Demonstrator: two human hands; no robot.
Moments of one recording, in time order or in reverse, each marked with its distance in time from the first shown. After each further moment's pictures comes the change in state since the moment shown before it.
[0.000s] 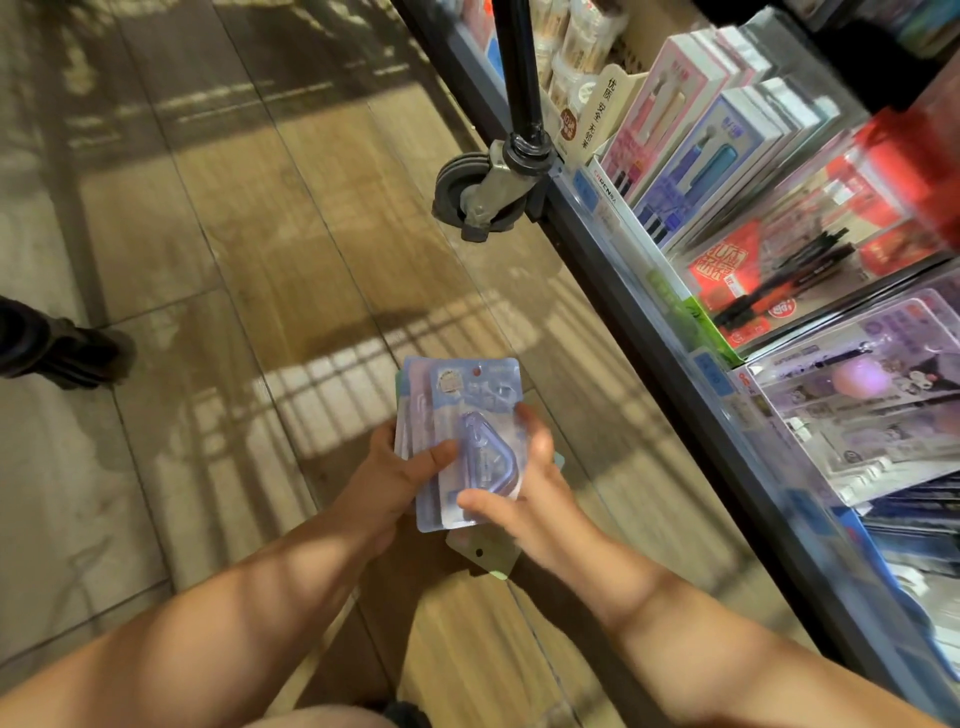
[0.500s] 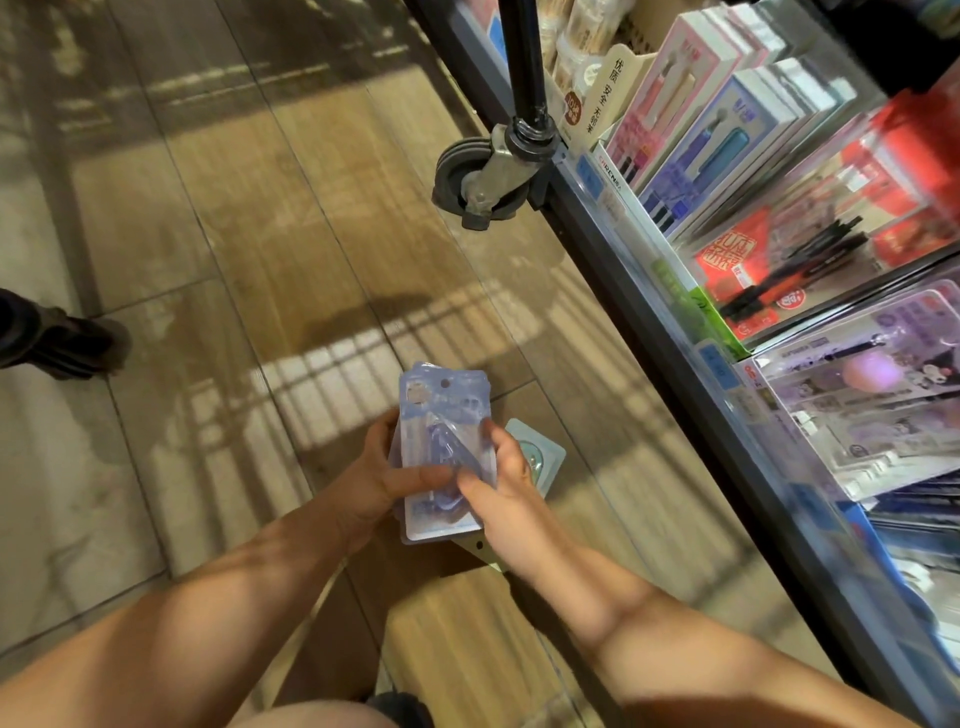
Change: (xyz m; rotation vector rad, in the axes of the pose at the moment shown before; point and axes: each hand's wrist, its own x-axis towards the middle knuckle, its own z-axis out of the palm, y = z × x) left_hand -0.005 0.003 -0.014 0.033 -0.173 -0.045; right_hand 0.003 0.004 0.024 -0.009 -0.044 0.111
